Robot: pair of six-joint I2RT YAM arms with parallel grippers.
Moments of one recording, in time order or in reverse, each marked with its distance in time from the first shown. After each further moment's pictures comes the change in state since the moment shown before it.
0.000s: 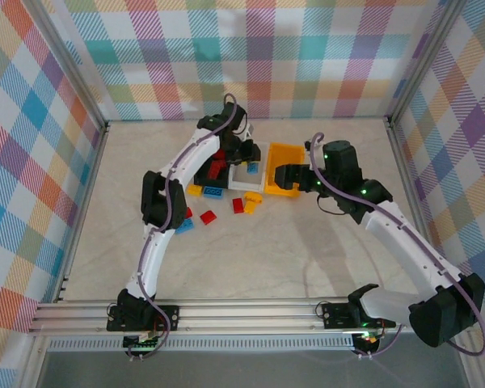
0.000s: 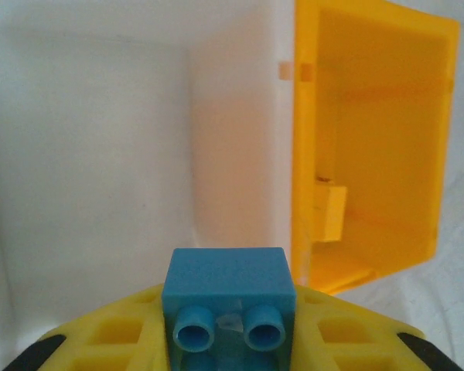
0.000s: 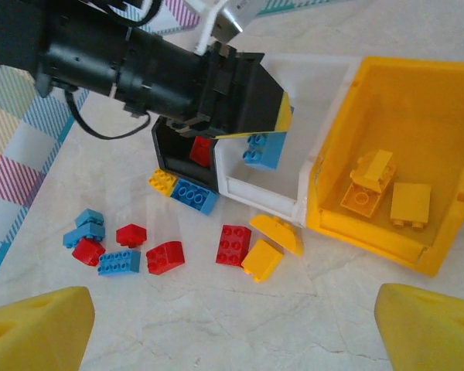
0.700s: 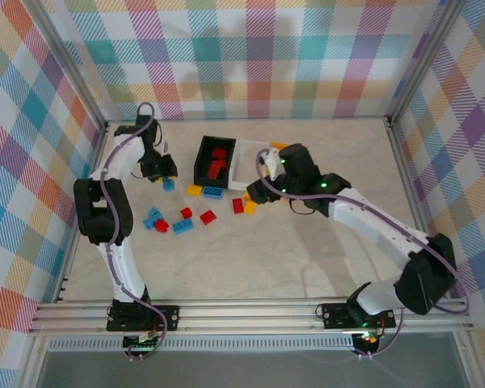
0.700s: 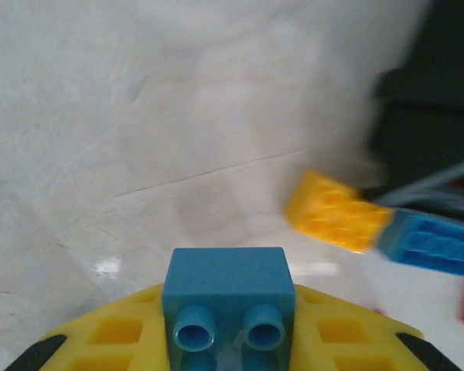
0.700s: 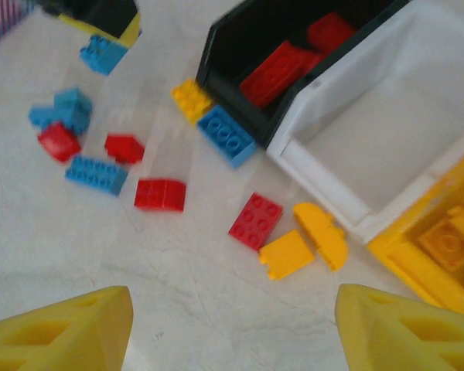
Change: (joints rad) left arm 0.419 -0.473 -0.595 -0.073 -0.155 0.214; right arm 0.161 0.168 0.079 0.058 0.087 -0.229
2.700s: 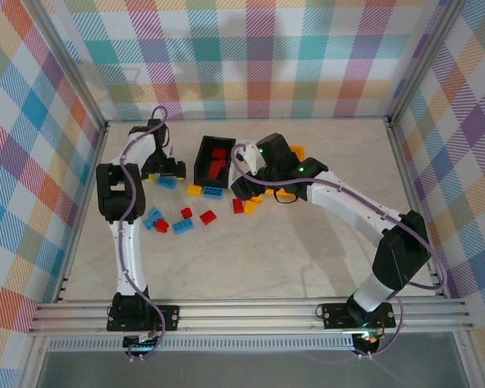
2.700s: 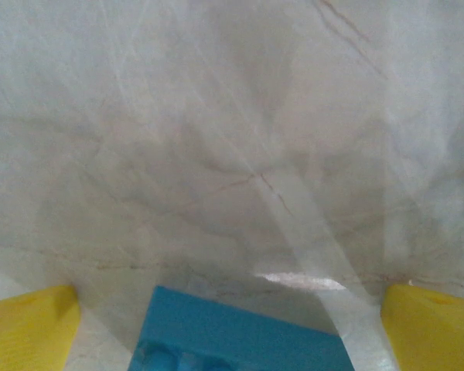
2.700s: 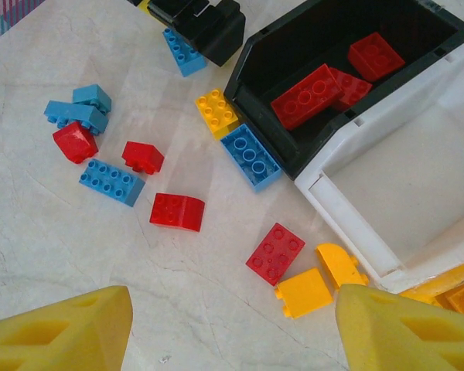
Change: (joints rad) left arm 0.037 0.391 0.200 0.025 -0.232 0.196; right arm 0.098 0.272 0.229 -0.125 -0.061 -0.173
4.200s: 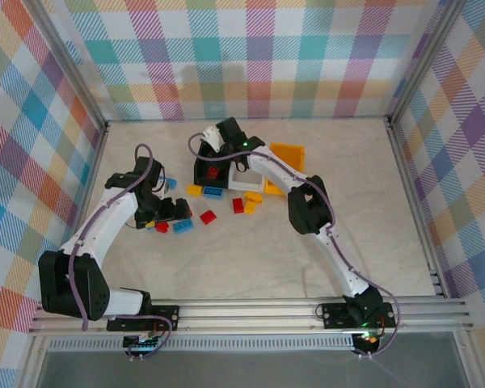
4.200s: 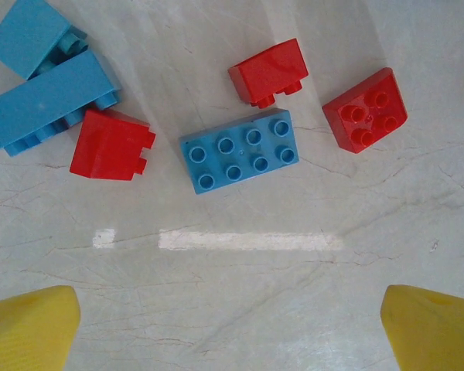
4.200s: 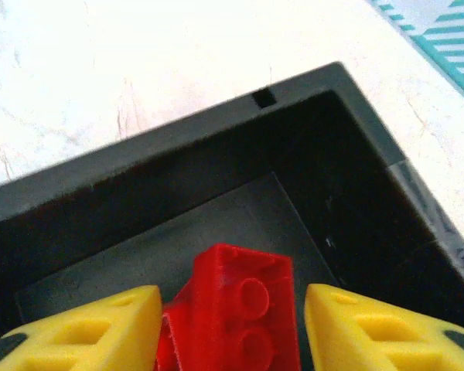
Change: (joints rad) left arm -0.151 -0.993 -0.891 -0.002 0.131 -0.278; right arm -0.052 1.006 1.035 0.003 0.109 -0.322
